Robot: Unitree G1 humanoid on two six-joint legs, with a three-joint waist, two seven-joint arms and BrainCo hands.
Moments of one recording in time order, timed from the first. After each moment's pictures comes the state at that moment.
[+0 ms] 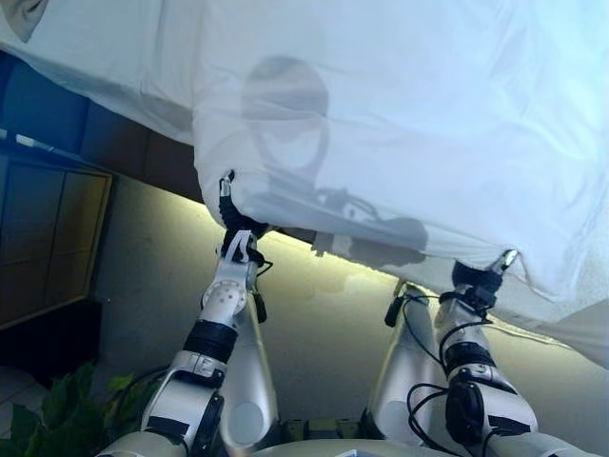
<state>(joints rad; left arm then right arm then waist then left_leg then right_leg) -0.48 0.14 -0.13 0.41 -1.68 -0.11 -0.22 -0.43 -0.20 -0.47 0.89 1.89 -0.13 0.57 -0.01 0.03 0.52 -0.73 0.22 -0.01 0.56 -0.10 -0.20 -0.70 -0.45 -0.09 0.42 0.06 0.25</state>
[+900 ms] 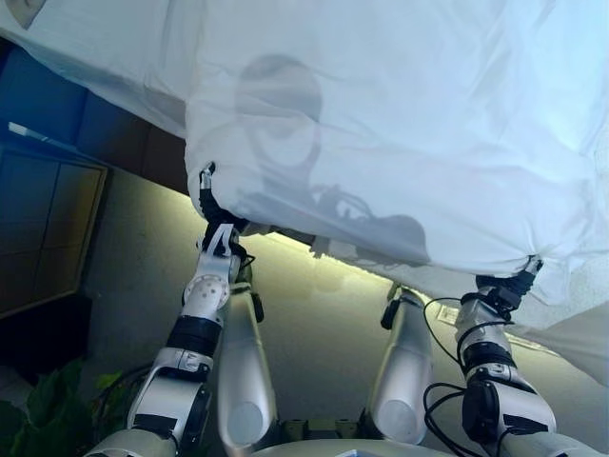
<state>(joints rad) -0.50 0.21 -0.10 0.41 -1.66 -0.10 -0.19 -0.43 -0.26 -0.39 0.92 1.94 -0.17 0.56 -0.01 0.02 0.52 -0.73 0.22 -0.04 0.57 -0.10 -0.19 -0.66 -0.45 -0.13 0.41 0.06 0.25</state>
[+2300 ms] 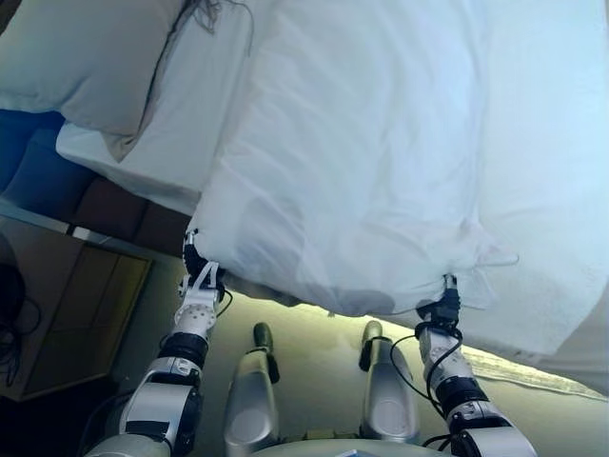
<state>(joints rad) -0.46 0.23 -0.01 0.82 -1.53 -0.13 -0.08 -0.24 -0.20 0.00 0.75 1.82 -0.24 0.29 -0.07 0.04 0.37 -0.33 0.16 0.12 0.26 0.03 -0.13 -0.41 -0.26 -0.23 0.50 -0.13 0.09</state>
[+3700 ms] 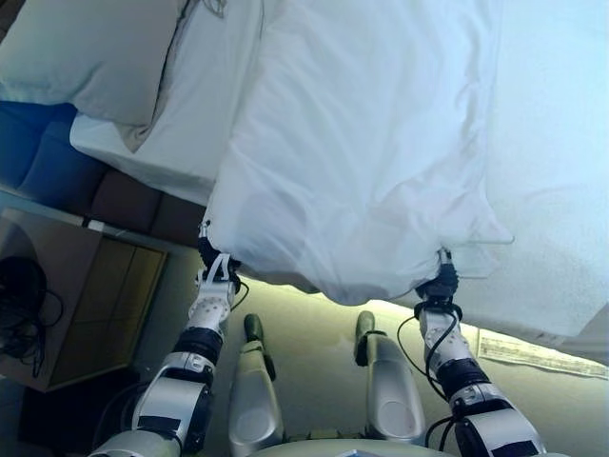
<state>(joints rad) -0.47 0.18 -0.06 0.77 -1.66 -0.15 -0.12 -0.31 -0.23 0.08 0.72 1.70 -0.29 0.20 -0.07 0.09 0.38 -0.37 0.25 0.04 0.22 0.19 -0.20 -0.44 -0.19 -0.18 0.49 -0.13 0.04</state>
